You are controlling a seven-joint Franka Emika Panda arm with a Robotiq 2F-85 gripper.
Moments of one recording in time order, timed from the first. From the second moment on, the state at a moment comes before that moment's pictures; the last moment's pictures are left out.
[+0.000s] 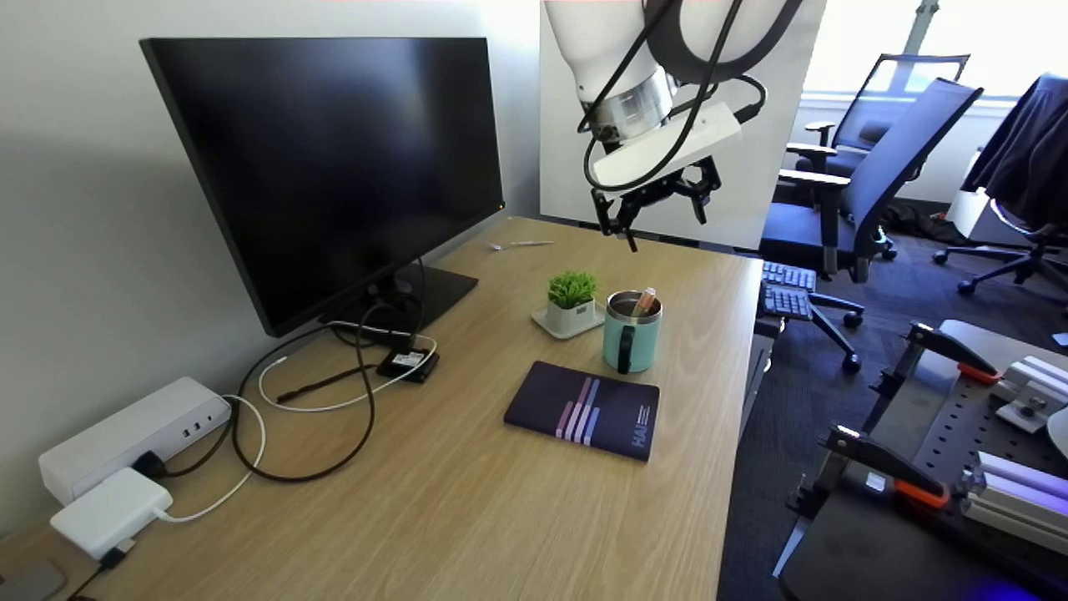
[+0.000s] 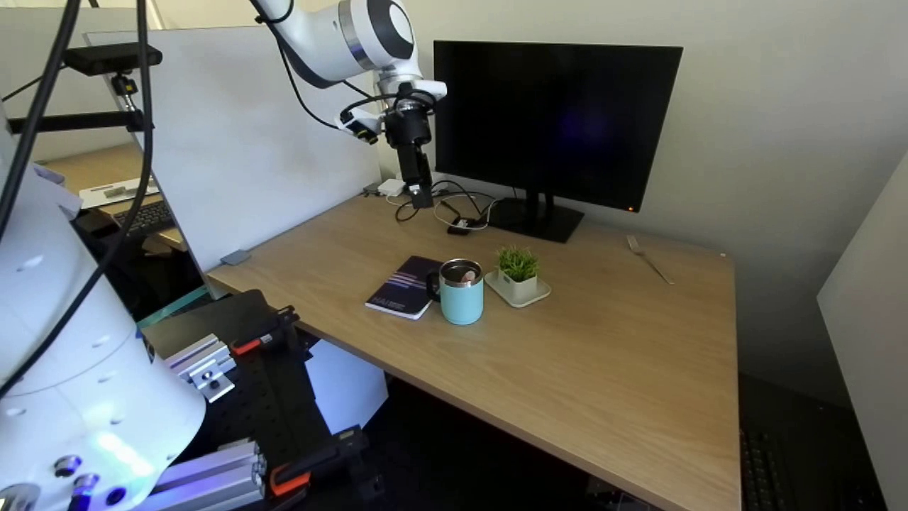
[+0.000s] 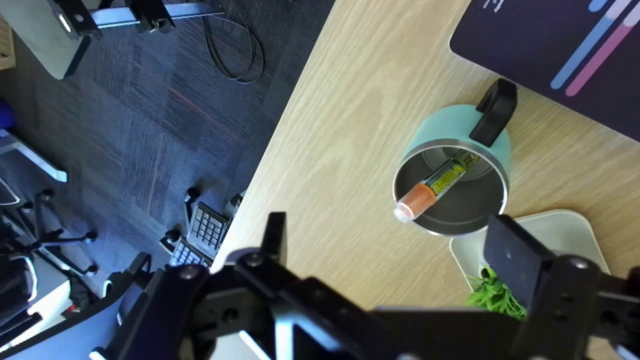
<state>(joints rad) 0.21 0.25 0.18 -2.20 -0.50 2.10 1.35</state>
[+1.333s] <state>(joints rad) 0.28 0.38 0.10 -2.18 -0.65 2.10 1.54</state>
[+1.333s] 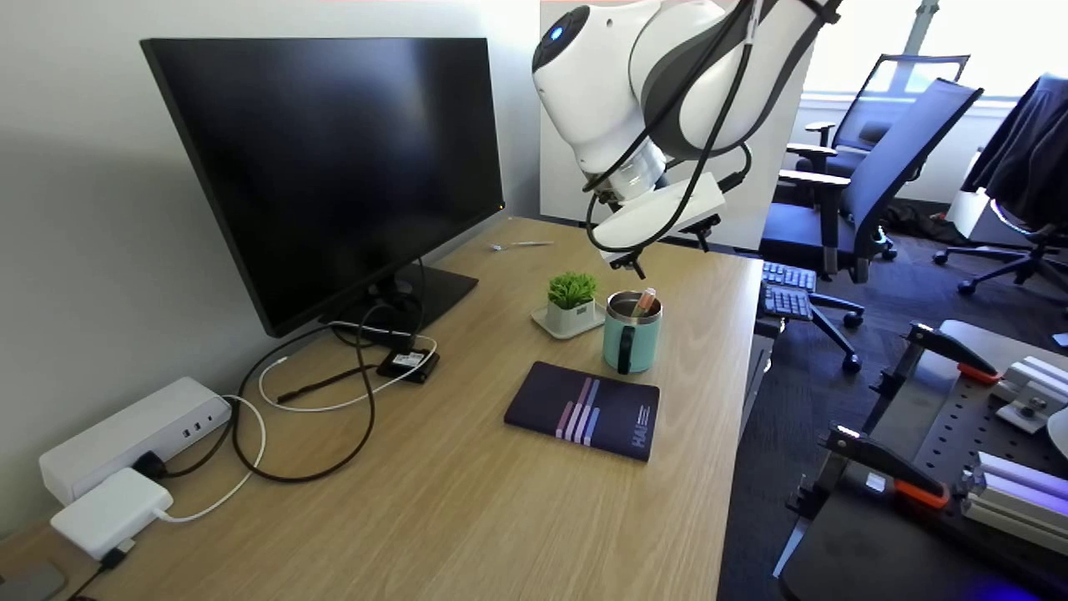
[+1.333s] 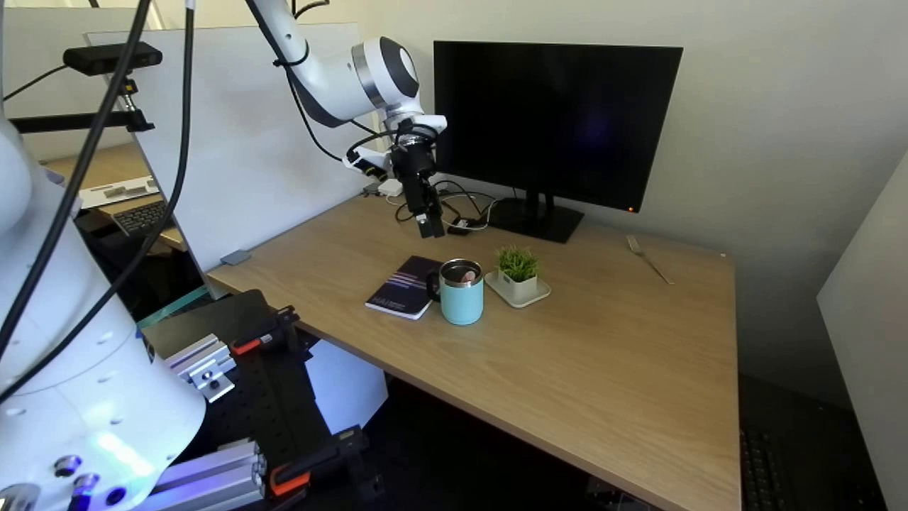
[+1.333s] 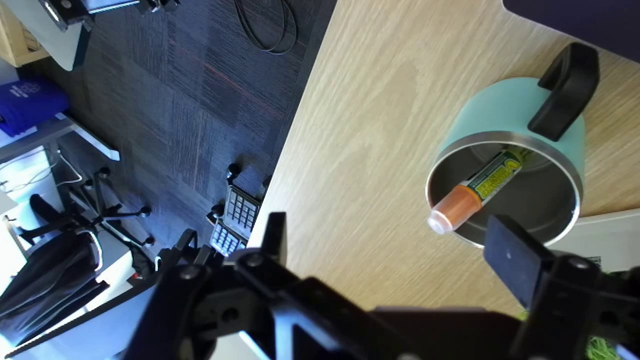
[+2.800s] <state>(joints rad) 0.38 0.62 0.05 -1.87 -0.64 1.97 1.91</state>
